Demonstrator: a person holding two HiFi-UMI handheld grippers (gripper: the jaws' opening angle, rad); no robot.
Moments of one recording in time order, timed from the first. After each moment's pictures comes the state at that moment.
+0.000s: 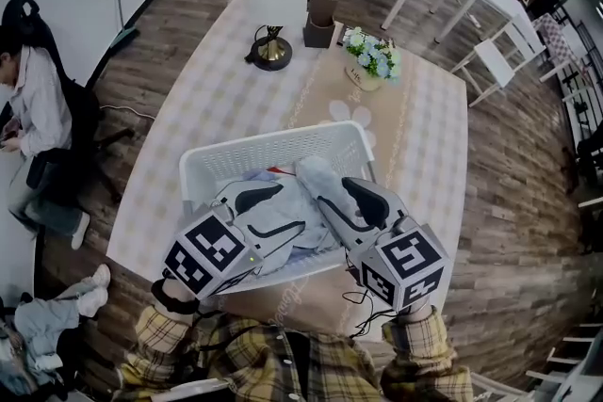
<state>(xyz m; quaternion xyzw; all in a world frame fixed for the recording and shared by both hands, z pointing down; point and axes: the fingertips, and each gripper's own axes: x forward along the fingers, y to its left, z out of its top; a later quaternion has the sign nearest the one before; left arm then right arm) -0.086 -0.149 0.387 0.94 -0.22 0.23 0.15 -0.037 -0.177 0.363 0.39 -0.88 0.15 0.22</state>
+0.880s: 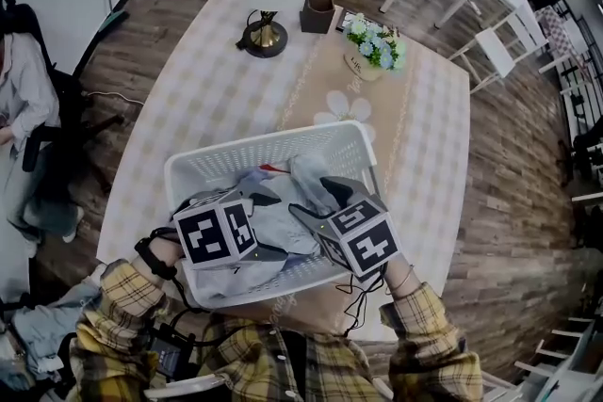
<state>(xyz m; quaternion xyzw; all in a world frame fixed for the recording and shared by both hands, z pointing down) -0.079 -0.123 0.469 0.90 0.02 0.40 0.15 -0.055 -0.195 0.478 0.31 -0.83 0.24 0.40</state>
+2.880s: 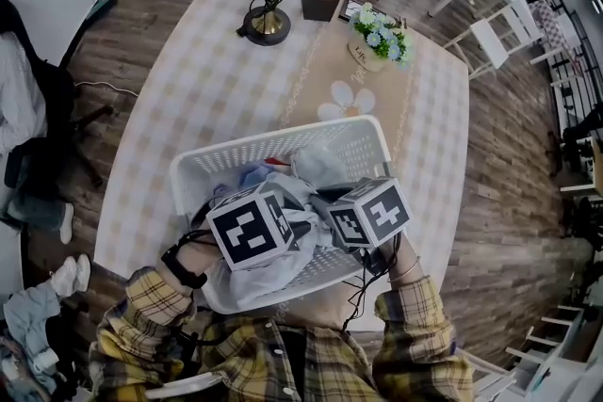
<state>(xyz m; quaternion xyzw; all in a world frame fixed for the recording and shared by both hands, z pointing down) -0.063 -0.135 0.476 0.90 0.00 0.39 0.21 -0.053 -0.186 0.518 0.28 -0.77 0.36 0.45</state>
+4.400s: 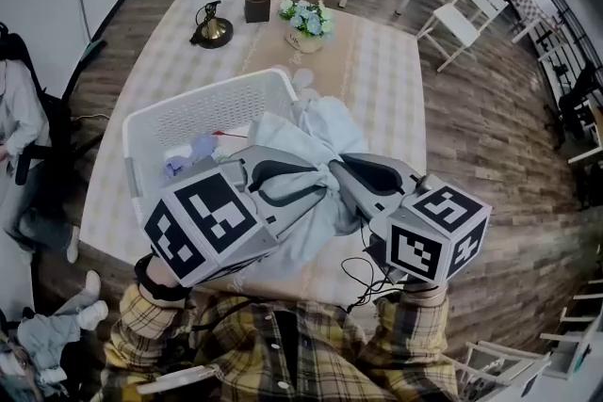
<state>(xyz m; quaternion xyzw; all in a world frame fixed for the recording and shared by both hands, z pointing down) 0.067 -0.064 0.294 0.96 -0.10 0.23 0.08 0.083 -0.096 0.300 0.40 -0.87 0.22 0.19</state>
